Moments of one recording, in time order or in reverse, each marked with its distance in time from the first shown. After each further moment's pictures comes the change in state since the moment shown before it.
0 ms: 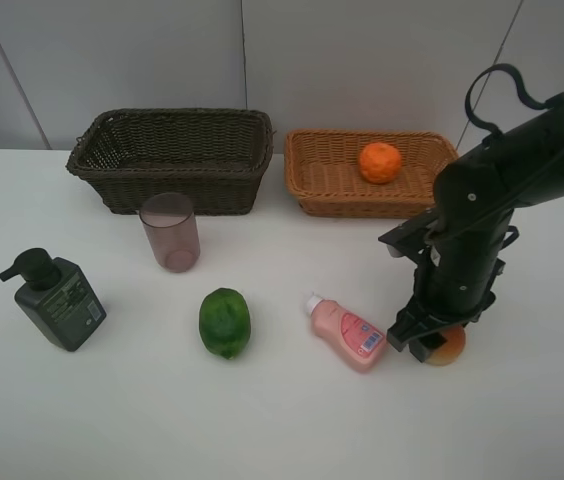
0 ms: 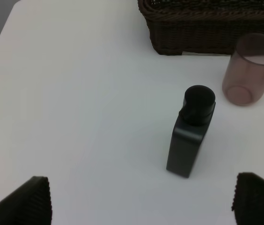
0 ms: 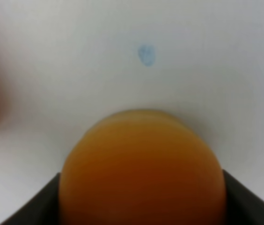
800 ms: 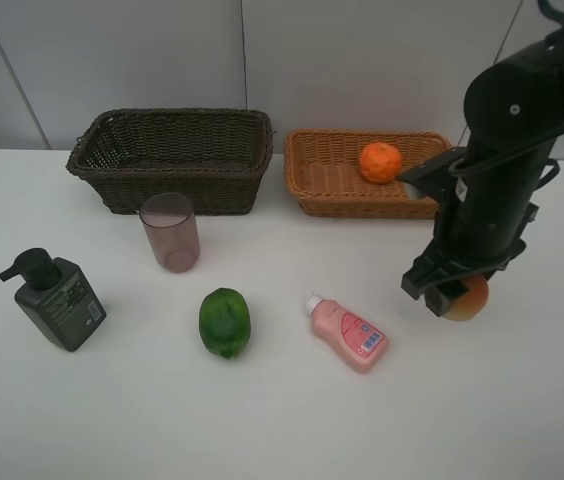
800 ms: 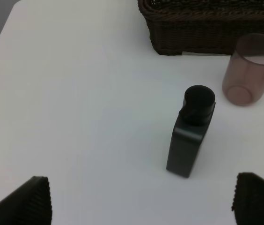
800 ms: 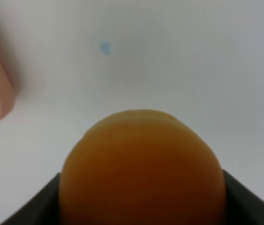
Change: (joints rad) left arm 0.000 0.000 0.000 0.000 0.000 0.000; right arm 0.000 -0.173 -0.149 0.001 0.267 0.000
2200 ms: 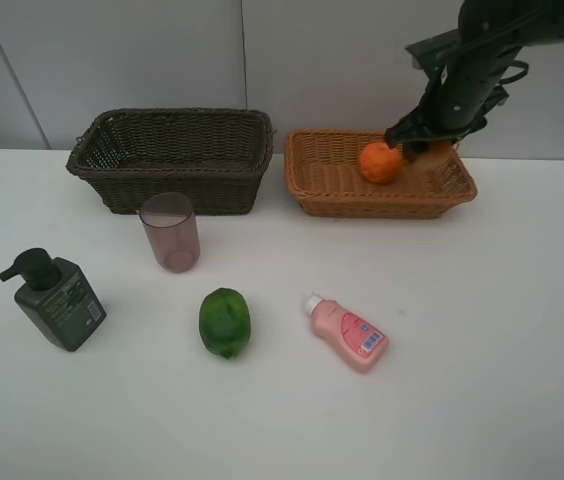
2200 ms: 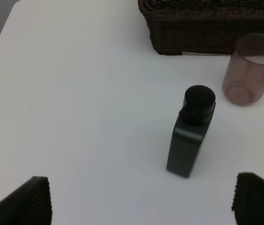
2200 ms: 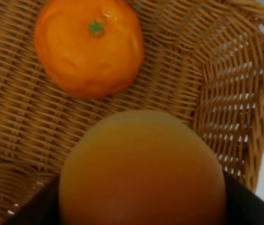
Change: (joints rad) left arm 0.000 0.000 0.000 0.000 0.000 0.000; right arm -0.242 0.352 -0.551 -0.123 -0.279 -0.012
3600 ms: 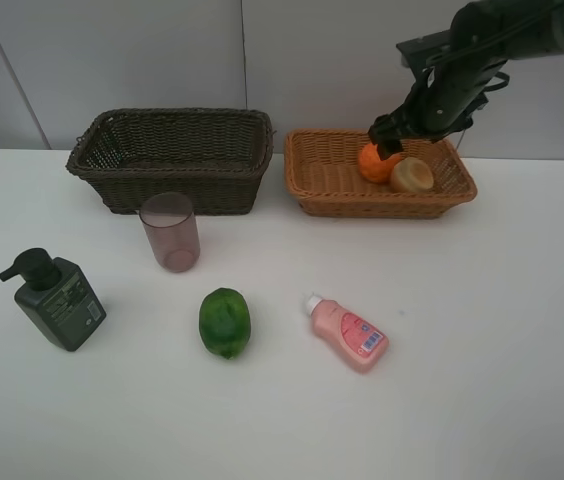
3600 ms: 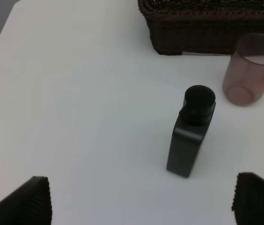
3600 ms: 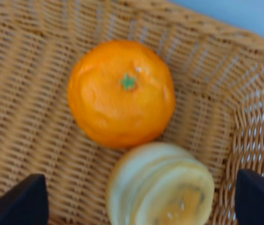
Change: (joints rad) left arm 0.000 0.000 0.000 0.000 0.000 0.000; right arm -0.001 0.026 -0.005 0.071 -0.118 -0.015
